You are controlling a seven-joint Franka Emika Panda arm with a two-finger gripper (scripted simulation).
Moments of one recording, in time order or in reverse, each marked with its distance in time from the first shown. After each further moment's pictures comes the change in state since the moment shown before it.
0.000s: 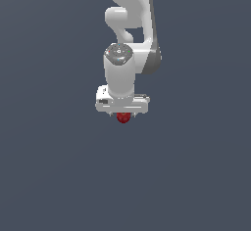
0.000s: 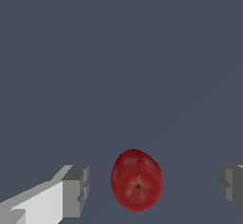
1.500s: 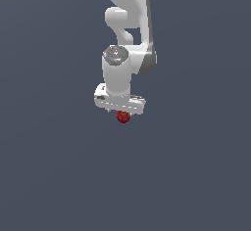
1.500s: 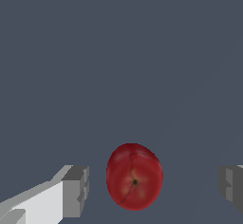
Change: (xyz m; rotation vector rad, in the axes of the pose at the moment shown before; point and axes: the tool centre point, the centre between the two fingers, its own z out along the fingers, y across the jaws) arm -0.019 0.013 0.016 -0.009 0.006 0.168
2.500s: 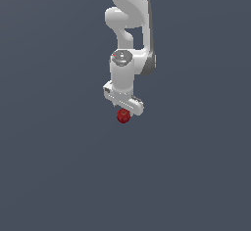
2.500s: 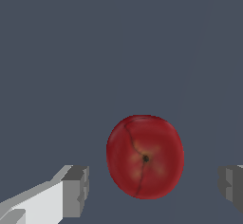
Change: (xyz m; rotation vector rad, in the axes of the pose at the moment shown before) arm -0.049 -0.004 0.042 0.010 0.030 0.394
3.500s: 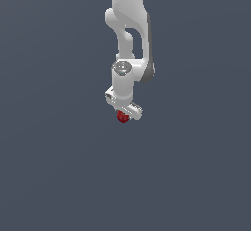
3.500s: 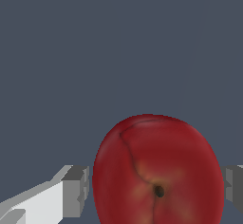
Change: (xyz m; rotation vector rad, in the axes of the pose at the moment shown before) arm -0.005 0.002 0.043 0.000 0.002 0.031
